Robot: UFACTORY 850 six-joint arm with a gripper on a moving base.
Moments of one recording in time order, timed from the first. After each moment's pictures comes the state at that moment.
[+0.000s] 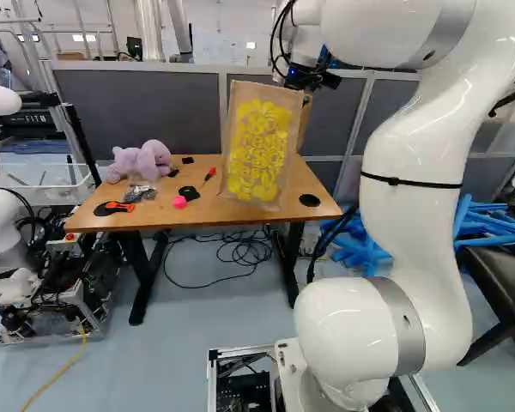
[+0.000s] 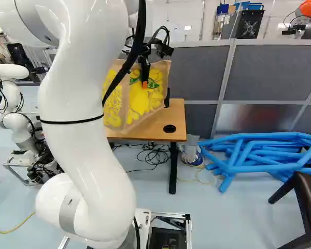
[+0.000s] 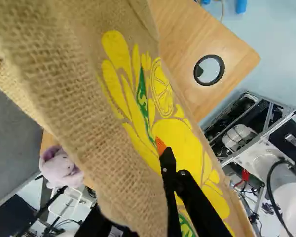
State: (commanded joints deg) arm -4.8 -19.9 -93.0 10.2 -65.9 51.8
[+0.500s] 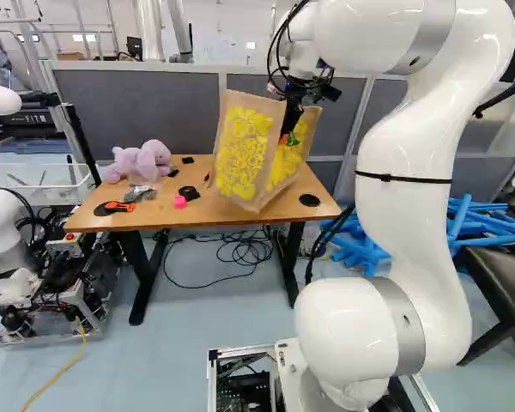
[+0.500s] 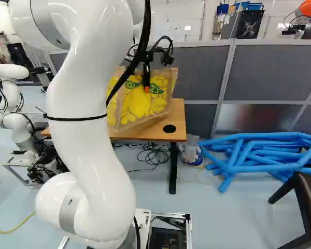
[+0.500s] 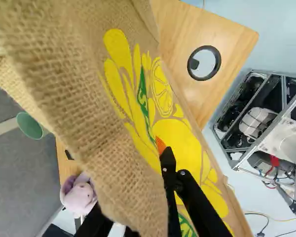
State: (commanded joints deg) arm -4.8 -23.1 -92.5 8.7 -63.1 66.8
